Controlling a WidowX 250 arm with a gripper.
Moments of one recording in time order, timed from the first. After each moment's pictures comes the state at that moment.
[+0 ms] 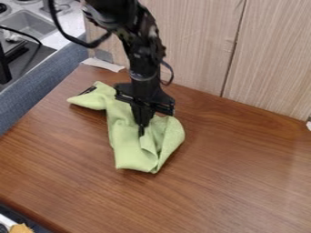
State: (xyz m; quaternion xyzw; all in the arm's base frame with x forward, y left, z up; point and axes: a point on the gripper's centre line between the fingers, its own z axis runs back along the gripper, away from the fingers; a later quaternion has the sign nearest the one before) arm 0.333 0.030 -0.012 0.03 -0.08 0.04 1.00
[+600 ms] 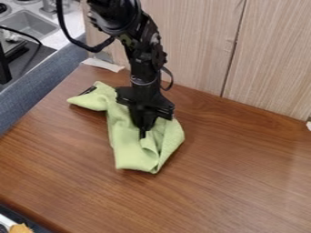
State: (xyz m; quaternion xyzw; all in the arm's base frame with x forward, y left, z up) arm 0.327 0.037 -0.016 0.03 -0.06 0.03 1.00
